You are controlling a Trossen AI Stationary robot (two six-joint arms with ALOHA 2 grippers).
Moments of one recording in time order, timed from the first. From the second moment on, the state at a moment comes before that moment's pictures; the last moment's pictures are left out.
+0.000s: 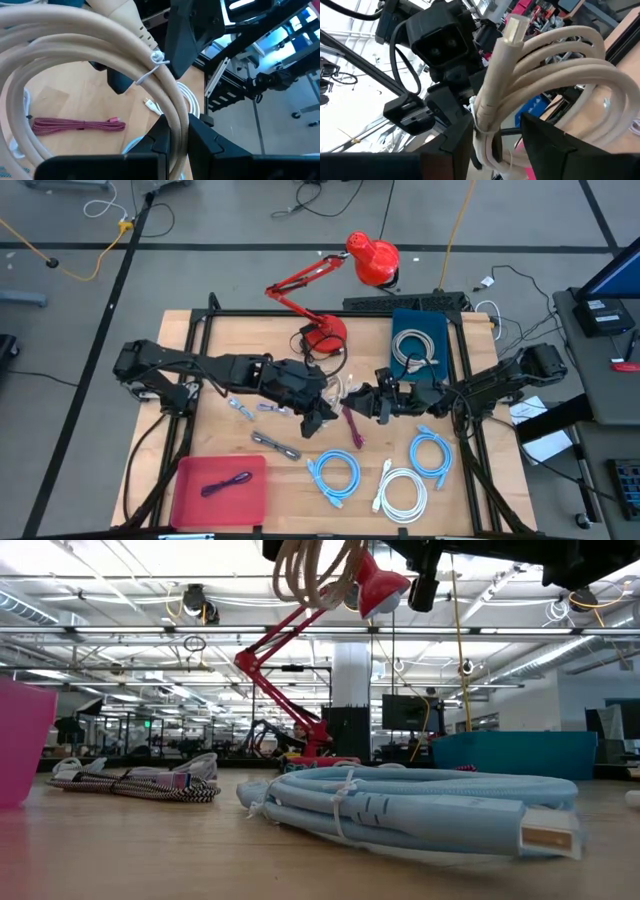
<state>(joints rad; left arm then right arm) -0.14 1.61 1.48 -0.41 0.11 -0.59 0.20 1.38 0.59 1.02 0.22 0.96</state>
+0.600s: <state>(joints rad) -0.10 1.61 1.48 -0.31 0.29 -0.58 0.20 1.37 0.60 1.13 0.21 0.96</state>
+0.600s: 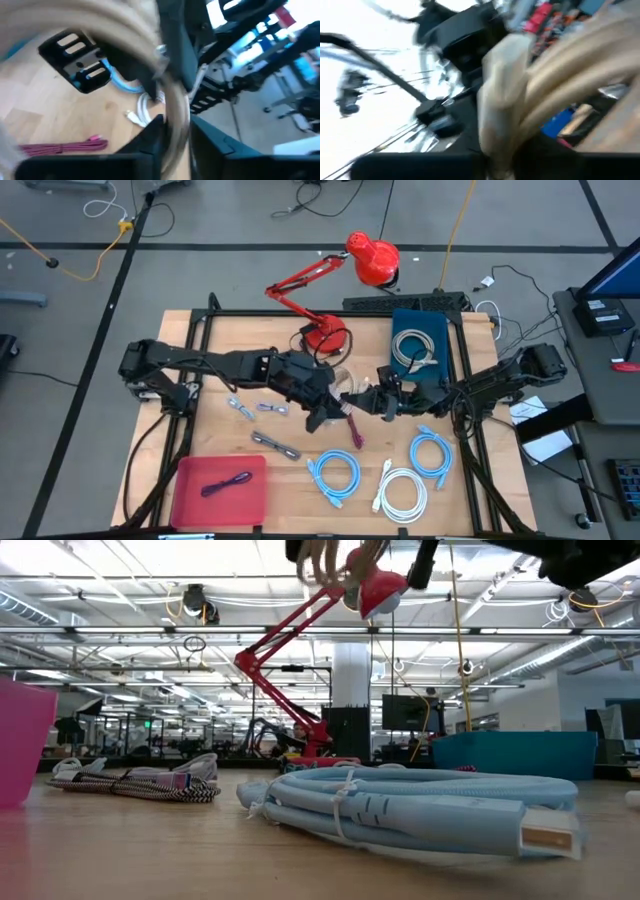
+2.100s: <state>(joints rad) -0.38 1.25 1.48 -0.59 -0.24 -0.67 0.04 0.57 0.47 -0.40 0.59 0.68</state>
